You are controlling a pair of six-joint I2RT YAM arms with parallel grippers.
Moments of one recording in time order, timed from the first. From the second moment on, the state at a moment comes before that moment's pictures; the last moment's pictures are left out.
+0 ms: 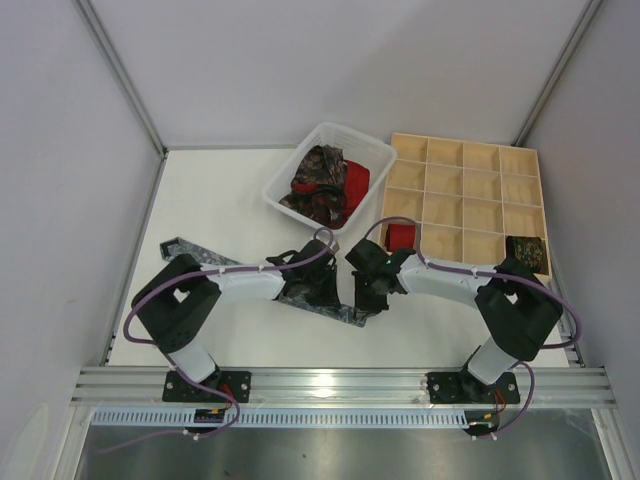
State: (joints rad) left arm -0.85 1.67 0.84 -0.16 0.17 -0.72; right arm 0.85 1.61 0.93 -0.57 -0.10 0.82
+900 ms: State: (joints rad) left arm -0.84 1.67 0.79 -0.05 0.21 -0.73; right arm 0.85 1.67 1.00 -0.58 -0.15 0.79
